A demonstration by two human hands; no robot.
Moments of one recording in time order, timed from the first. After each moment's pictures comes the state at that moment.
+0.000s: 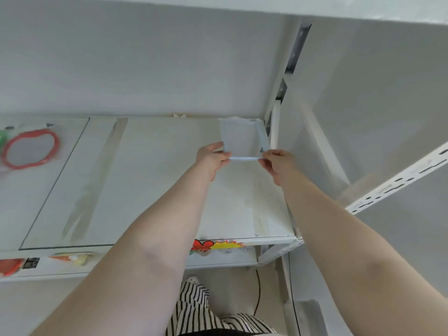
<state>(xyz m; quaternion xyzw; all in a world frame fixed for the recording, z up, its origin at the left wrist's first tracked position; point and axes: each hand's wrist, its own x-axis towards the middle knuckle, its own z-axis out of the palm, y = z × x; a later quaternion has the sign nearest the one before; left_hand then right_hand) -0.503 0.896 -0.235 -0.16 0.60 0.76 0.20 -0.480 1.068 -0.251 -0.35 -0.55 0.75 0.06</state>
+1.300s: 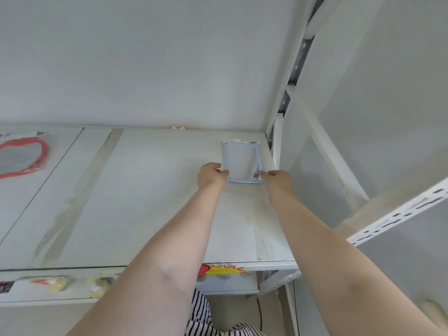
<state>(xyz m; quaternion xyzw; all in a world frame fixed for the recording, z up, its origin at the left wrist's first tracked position) -0.530 0.912 -0.306 -0.15 0.80 0.57 0.09 -0.510 1.081 -0.327 -0.36 -0.76 0.53 0.06</state>
